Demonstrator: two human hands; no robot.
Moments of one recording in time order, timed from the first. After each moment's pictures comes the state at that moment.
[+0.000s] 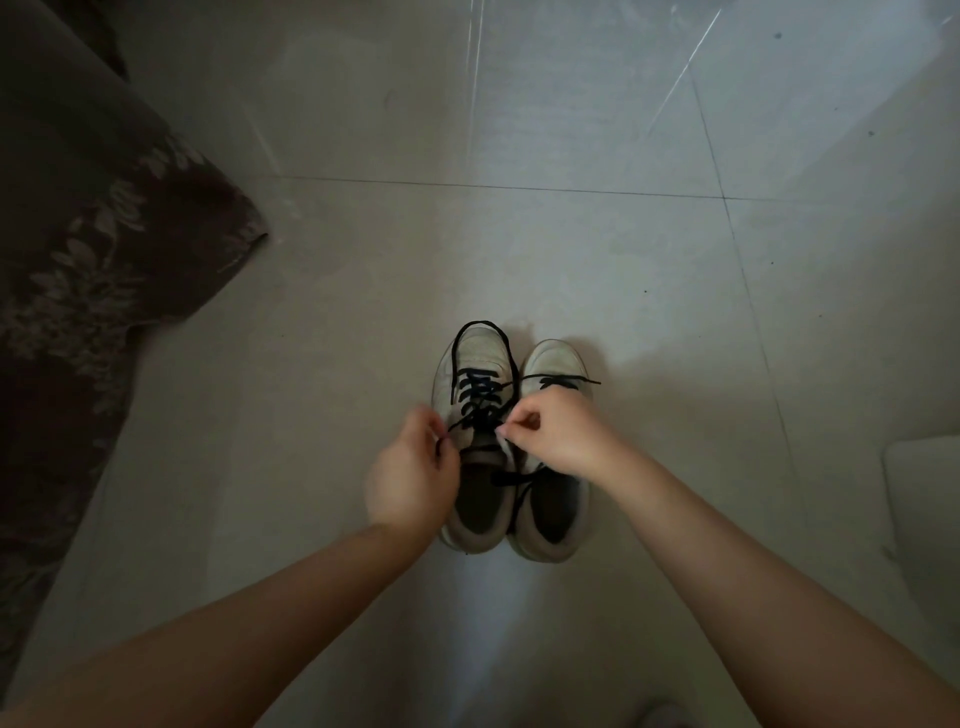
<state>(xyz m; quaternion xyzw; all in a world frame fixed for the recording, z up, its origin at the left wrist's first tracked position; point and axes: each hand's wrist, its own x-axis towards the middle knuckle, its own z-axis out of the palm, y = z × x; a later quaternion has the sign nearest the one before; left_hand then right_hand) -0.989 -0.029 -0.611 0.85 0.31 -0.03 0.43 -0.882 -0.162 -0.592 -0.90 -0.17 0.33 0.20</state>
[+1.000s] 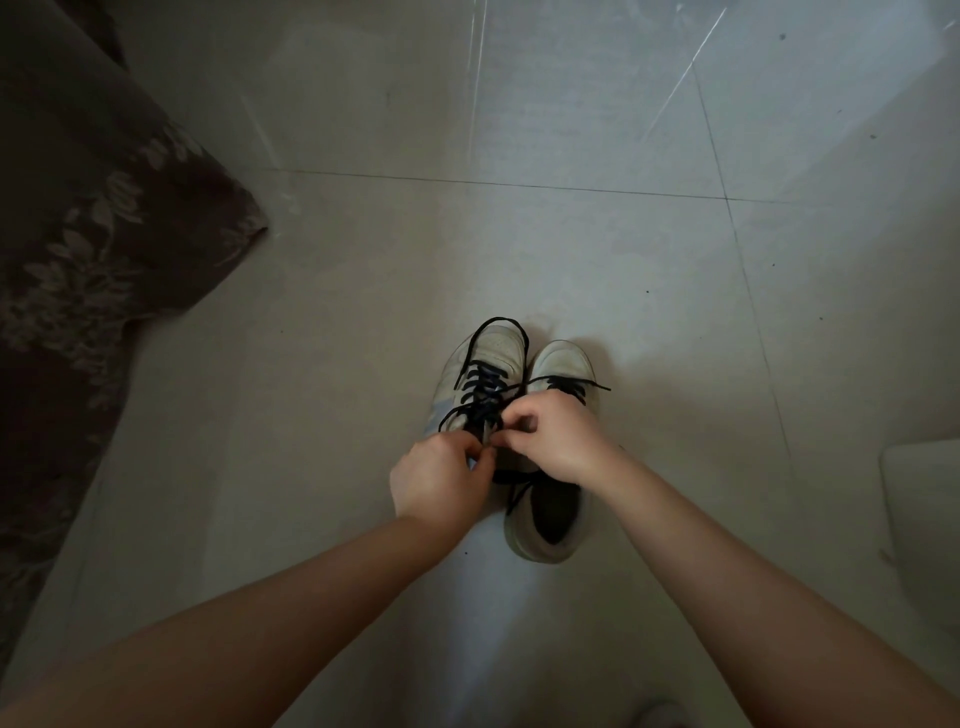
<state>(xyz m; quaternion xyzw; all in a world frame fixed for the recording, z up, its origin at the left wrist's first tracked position) -0.978 -0.046 -0.601 0.91 0.27 -0.13 0.30 -0.889 -0.162 -0.593 -0.90 -0.19 0.32 0.23</state>
